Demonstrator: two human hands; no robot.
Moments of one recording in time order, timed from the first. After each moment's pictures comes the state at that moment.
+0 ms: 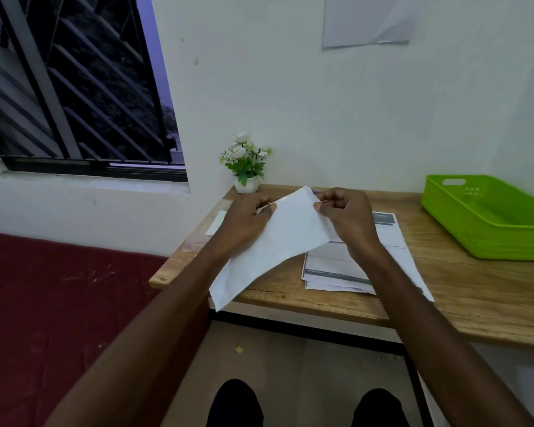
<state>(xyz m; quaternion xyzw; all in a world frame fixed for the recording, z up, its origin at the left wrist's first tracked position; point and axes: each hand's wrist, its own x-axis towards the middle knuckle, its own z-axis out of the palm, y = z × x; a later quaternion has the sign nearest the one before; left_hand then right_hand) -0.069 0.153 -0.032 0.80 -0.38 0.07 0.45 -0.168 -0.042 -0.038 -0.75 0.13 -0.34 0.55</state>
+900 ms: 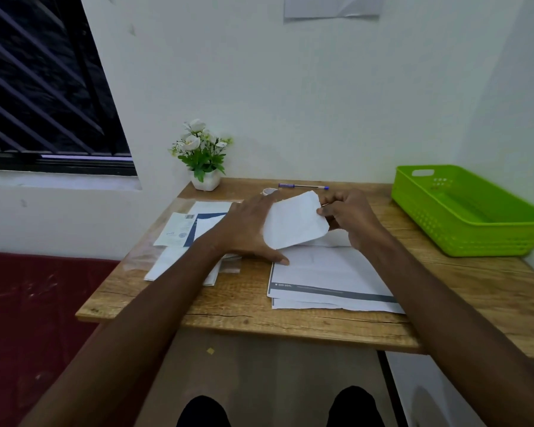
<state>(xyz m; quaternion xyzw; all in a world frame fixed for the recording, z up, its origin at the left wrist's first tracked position) -0.014 0.067 -0.066 0.84 -0.52 0.02 0.15 -0.147 -0.135 -0.050 -0.73 0.23 -0.24 0.60</state>
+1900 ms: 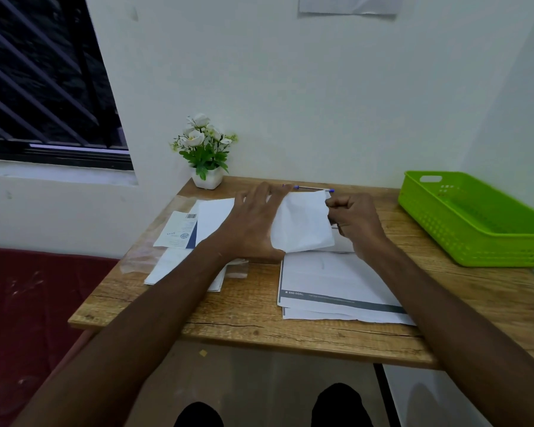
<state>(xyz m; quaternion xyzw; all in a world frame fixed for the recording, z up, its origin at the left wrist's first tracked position) -0.011 0.072 -0.067 0.80 -0.56 0.17 0.15 -0.137 -0.122 -0.058 -0.72 0.16 -0.31 0.59</state>
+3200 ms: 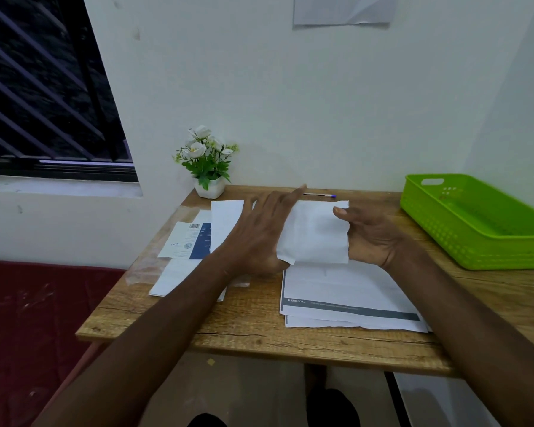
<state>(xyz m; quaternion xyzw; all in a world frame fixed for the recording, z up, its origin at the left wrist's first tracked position) -0.023 0.069 -0.064 0.74 -0.59 0.25 0.18 -0.160 -0.136 -0.045 -0.53 -0.04 0.06 0.84</state>
